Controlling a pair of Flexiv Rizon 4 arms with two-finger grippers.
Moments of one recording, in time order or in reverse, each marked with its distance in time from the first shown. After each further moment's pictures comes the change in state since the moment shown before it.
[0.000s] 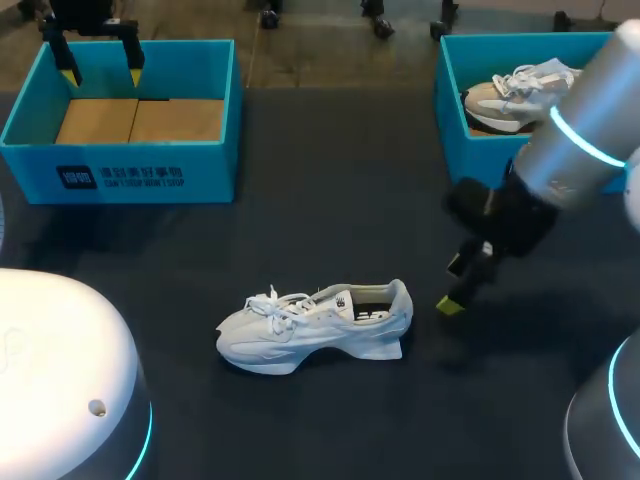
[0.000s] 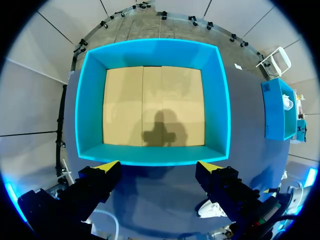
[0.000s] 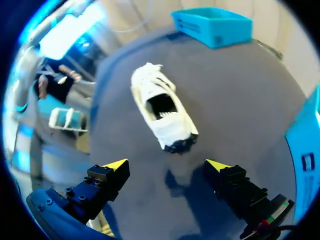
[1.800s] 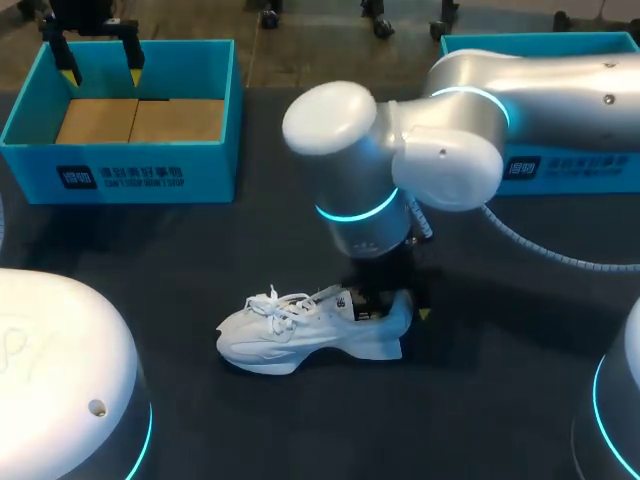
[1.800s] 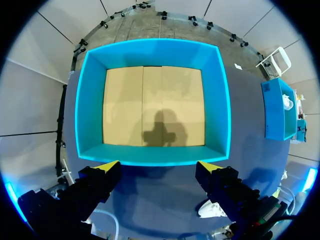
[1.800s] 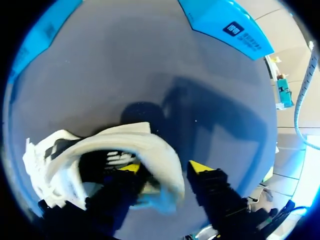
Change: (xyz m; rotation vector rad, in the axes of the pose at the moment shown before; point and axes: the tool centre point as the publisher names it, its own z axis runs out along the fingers) left arm 0.000 0.000 0.000 0.000 0.000 0.000; right arm 0.003 0.032 0.082 0.328 -0.800 1.281
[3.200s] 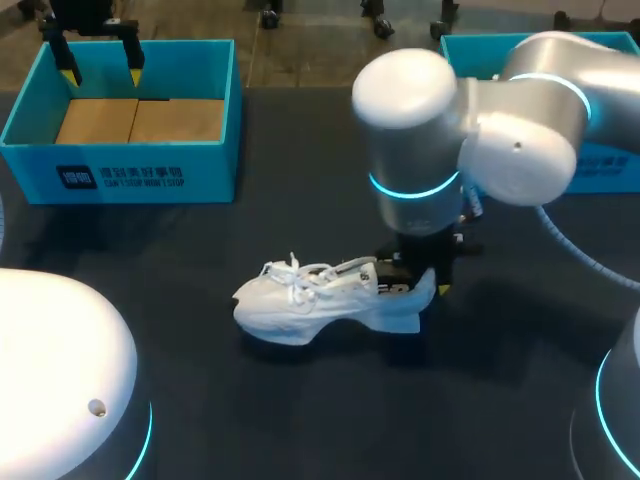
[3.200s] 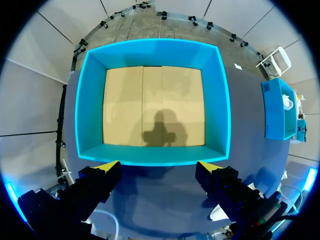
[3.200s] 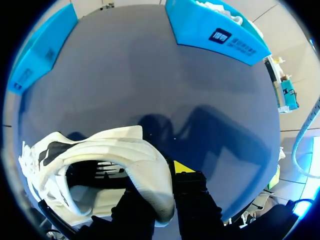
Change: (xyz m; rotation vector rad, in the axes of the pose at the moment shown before) left arm 0.000 0.000 0.000 0.000 0.000 0.000; right arm -0.042 0.031 -0.010 -0.084 0.071 -0.003
